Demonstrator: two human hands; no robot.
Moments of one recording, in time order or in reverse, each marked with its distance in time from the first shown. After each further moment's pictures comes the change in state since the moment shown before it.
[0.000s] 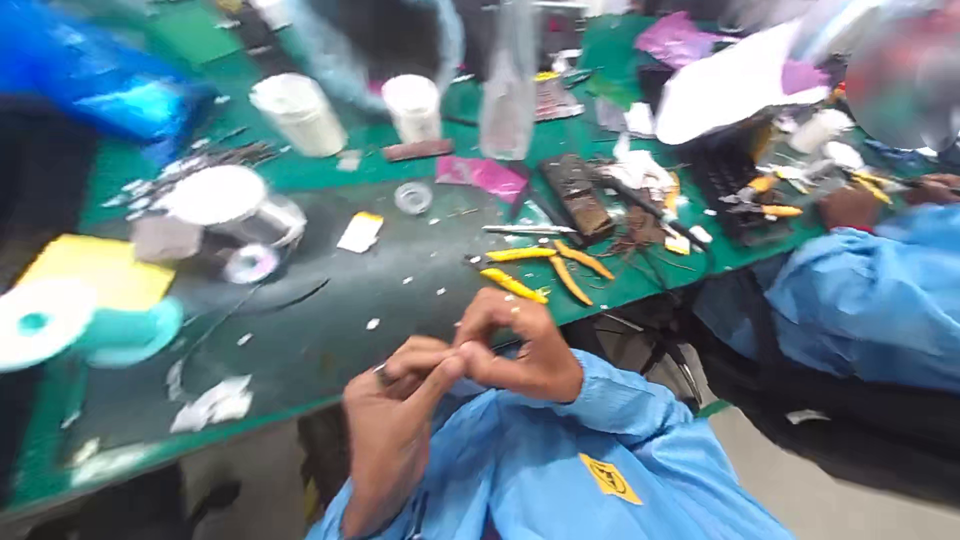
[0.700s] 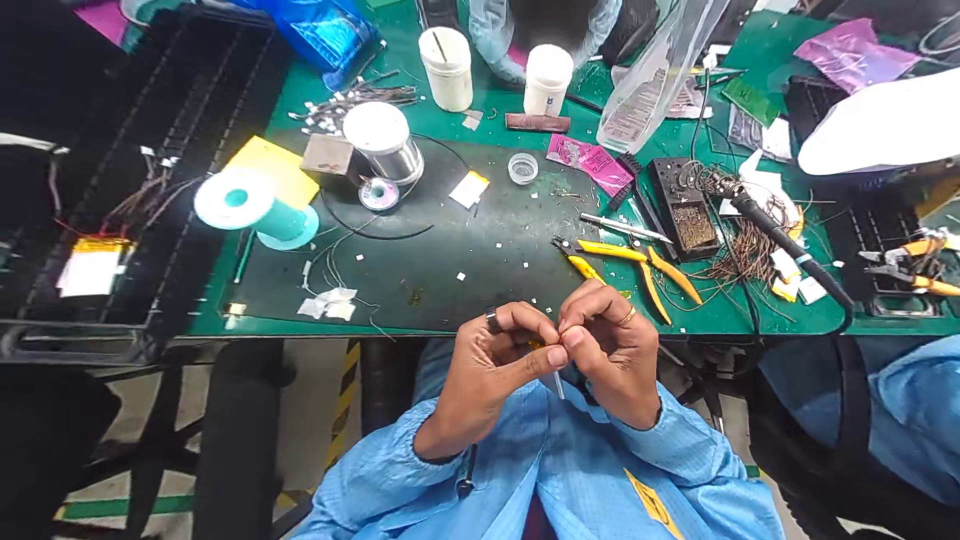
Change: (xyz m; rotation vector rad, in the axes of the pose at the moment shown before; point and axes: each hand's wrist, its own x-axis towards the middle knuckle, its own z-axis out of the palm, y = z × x) left_hand 0.002 -0.001 0.001 -0.312 -0.114 -0.084; right_hand -0.008 -0.003 0.008 0.178 0.077 0.104
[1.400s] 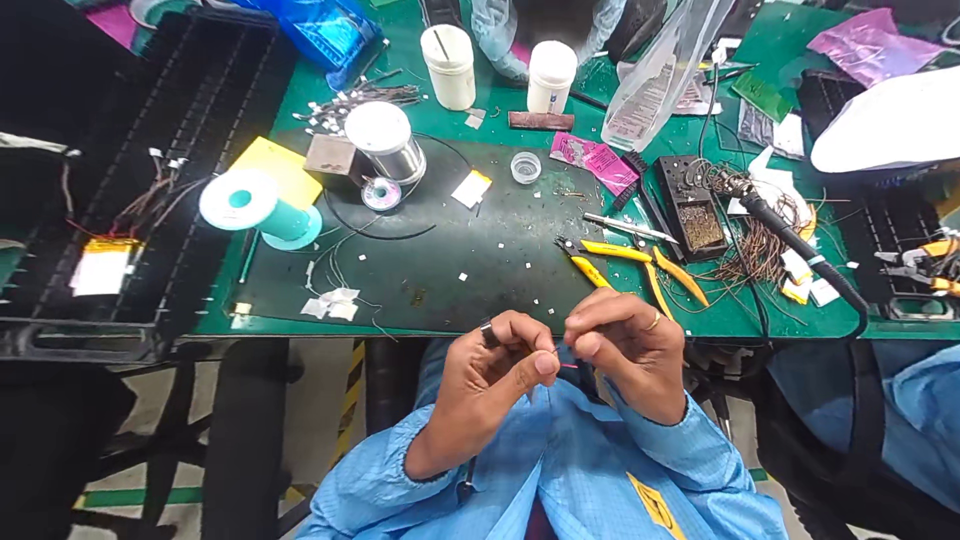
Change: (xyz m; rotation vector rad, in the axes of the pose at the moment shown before) left_hand -0.006 0.009 0.002 0.149 -0.064 0.079; right_hand 0.001 0.000 -0.022 0.070 -0.097 -0.034
